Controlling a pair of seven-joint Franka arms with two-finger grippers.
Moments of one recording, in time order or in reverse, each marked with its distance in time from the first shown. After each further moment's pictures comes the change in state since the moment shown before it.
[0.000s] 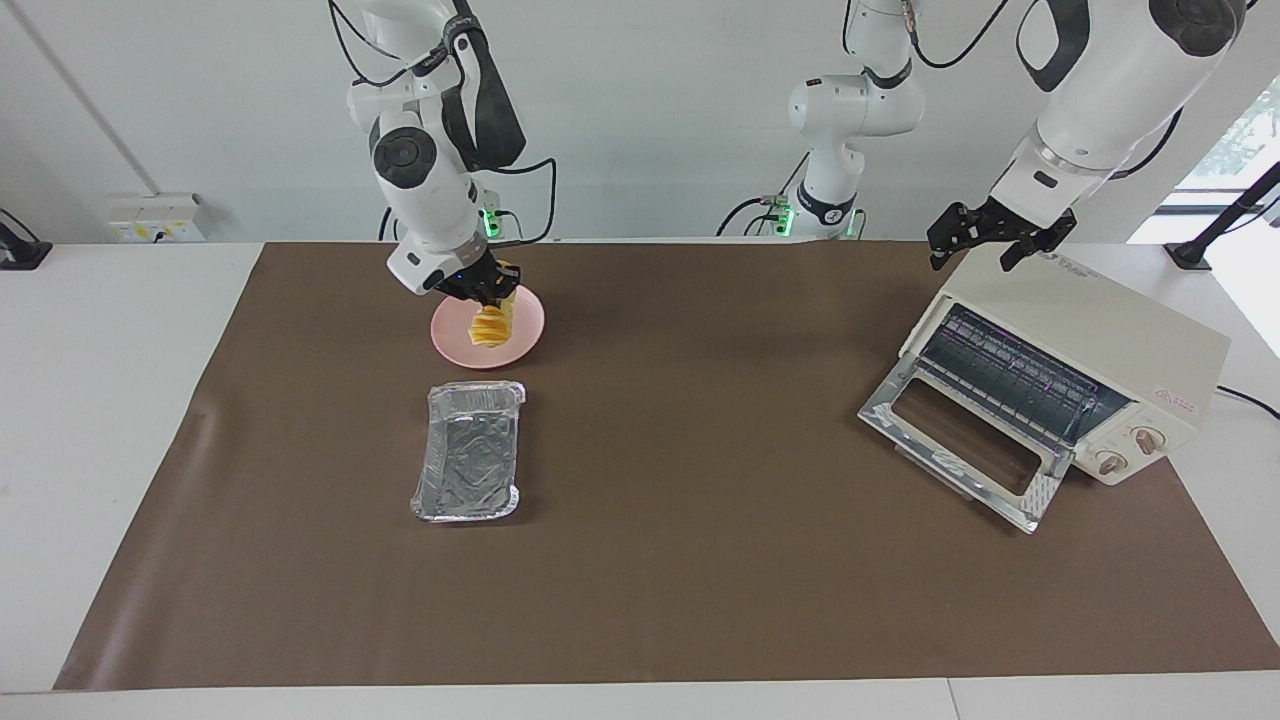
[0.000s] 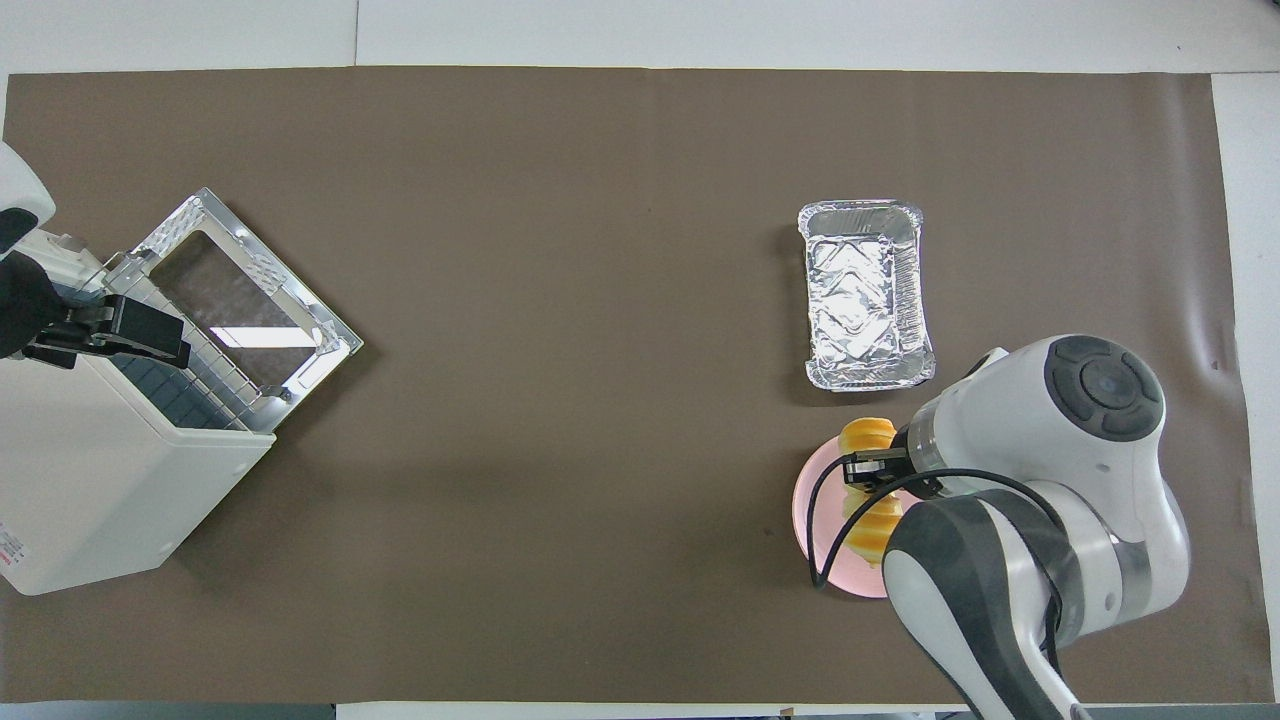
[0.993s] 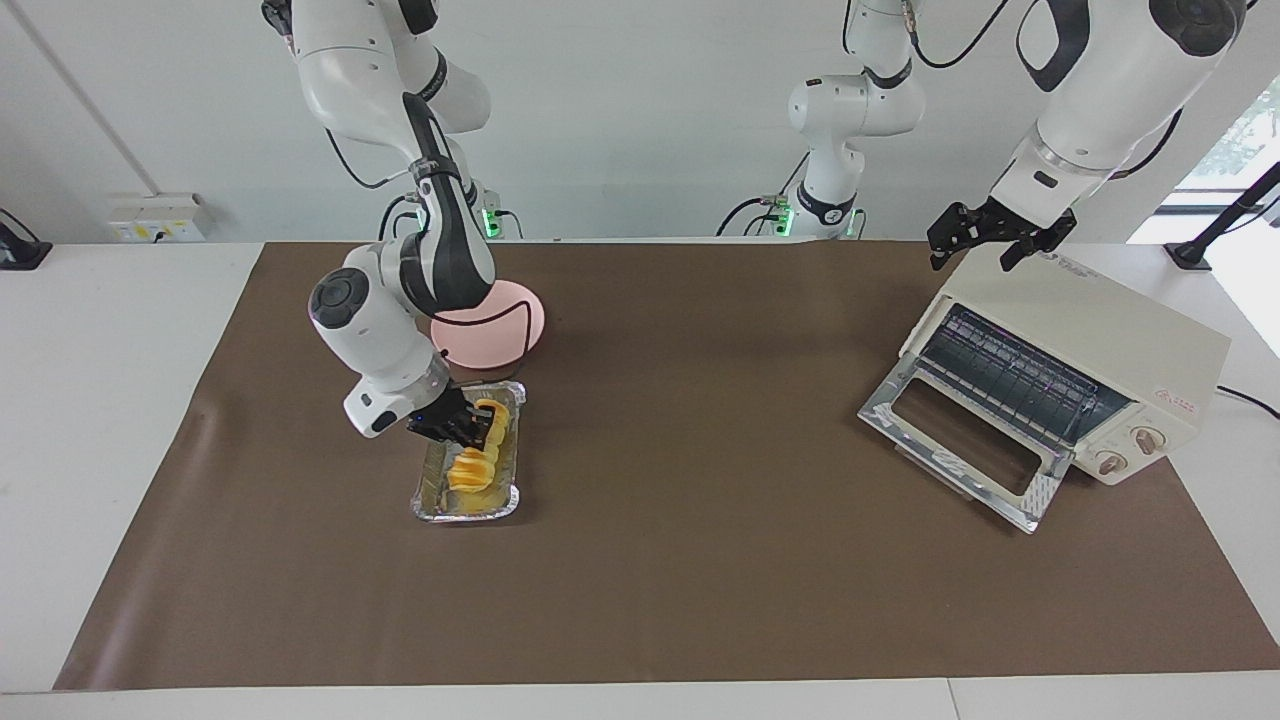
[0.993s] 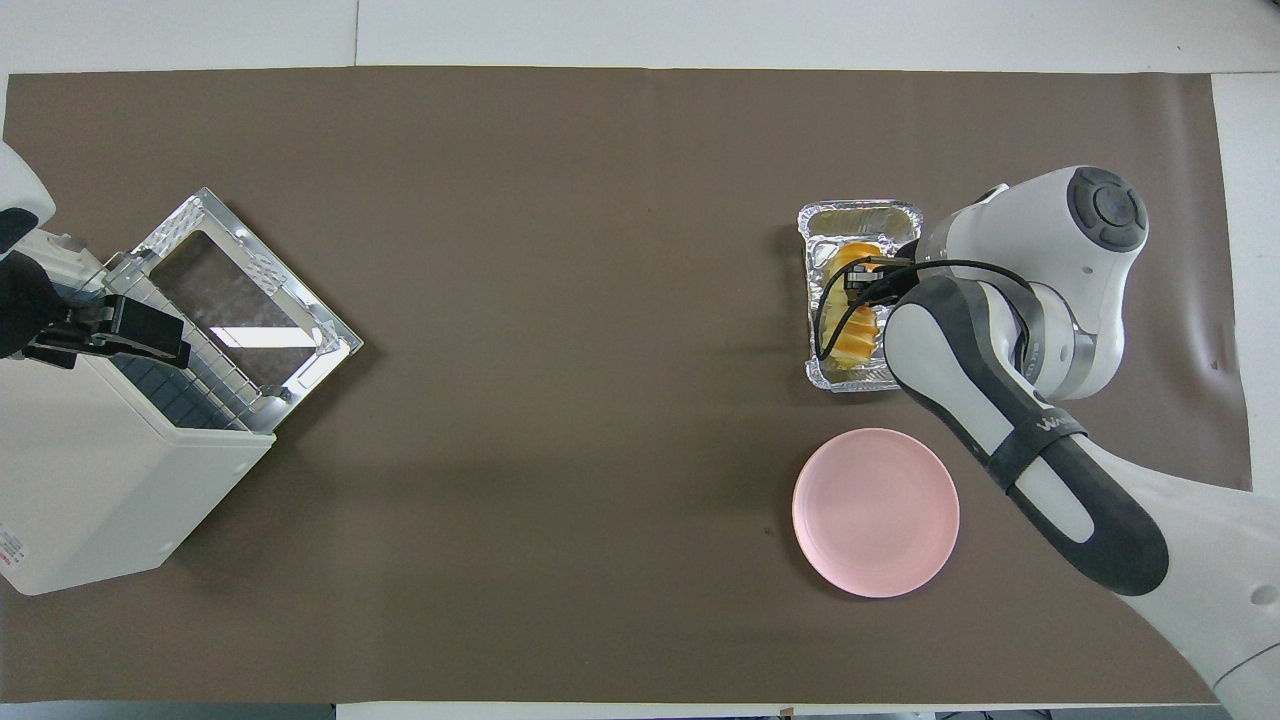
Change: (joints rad) left arm 0.000 0.000 0.000 0.000 0.000 0.000 0.000; right arm -0.116 0.489 -0.013 0.477 0.047 0.206 -0.089
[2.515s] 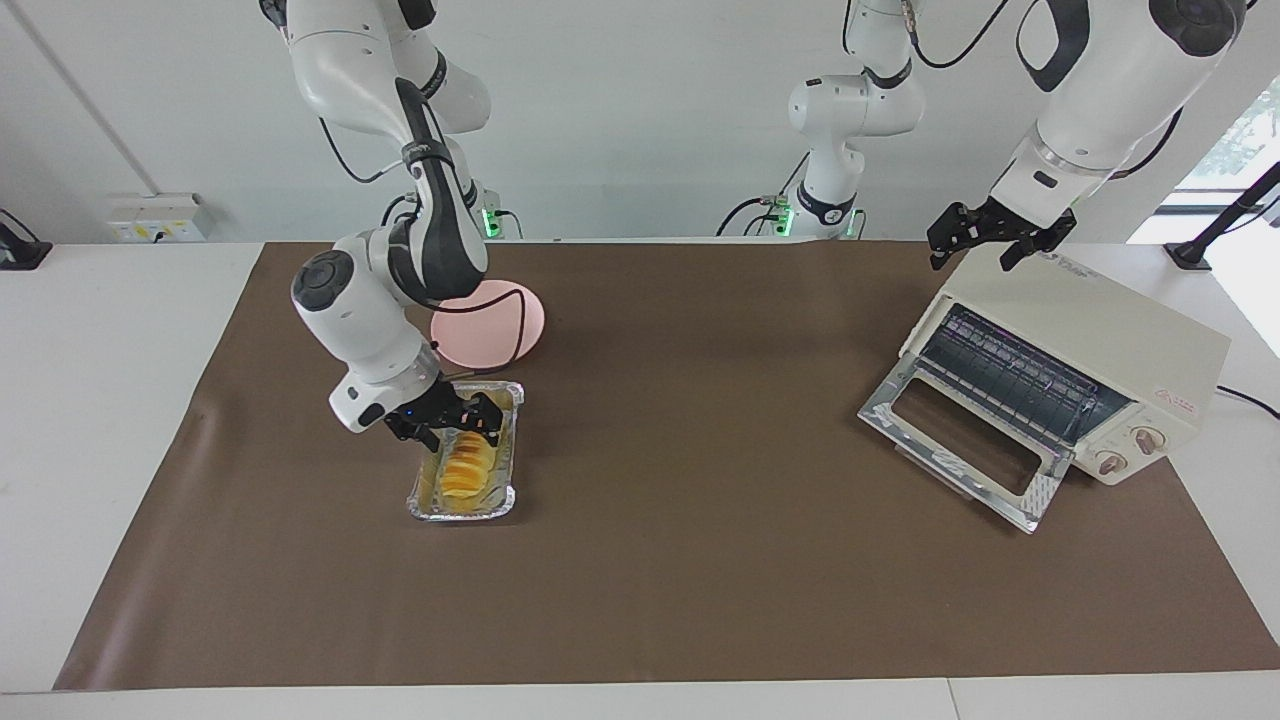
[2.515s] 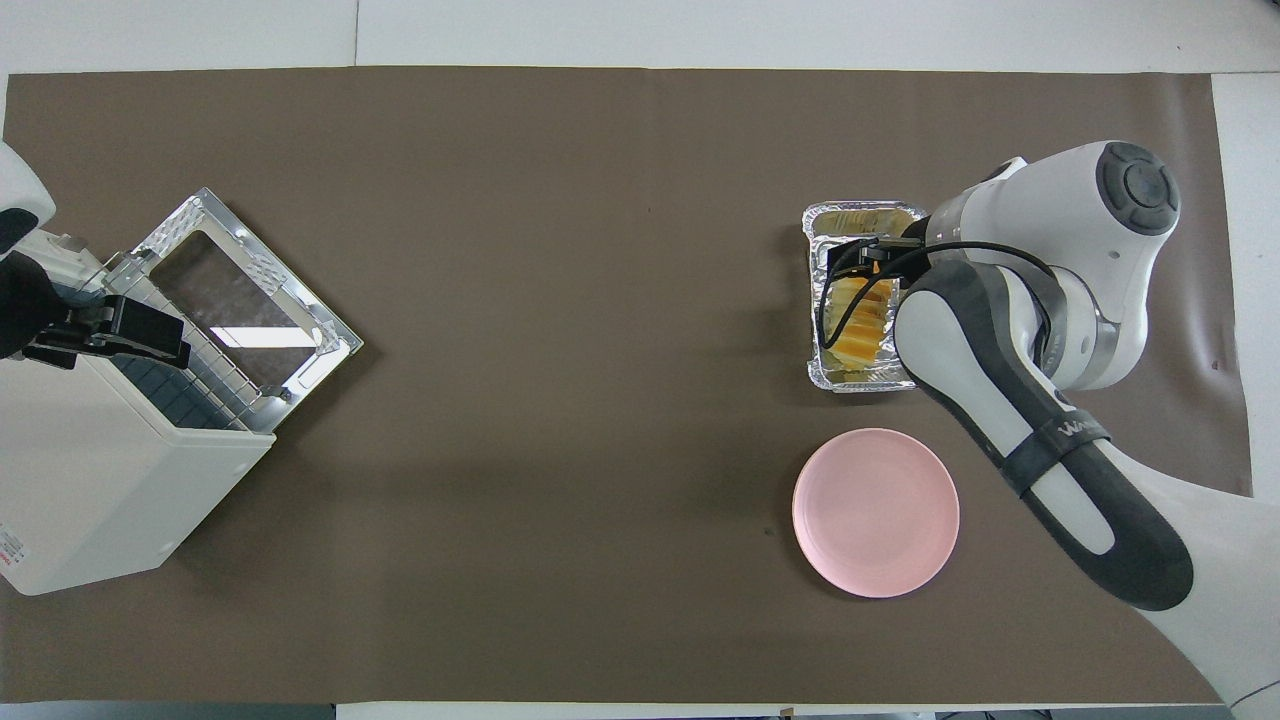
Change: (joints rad) left arm 0.000 0.000 0.000 0.000 0.000 -0.001 0.000; right arm 0.010 0.009 0.010 -0.003 0.002 0.077 0.004
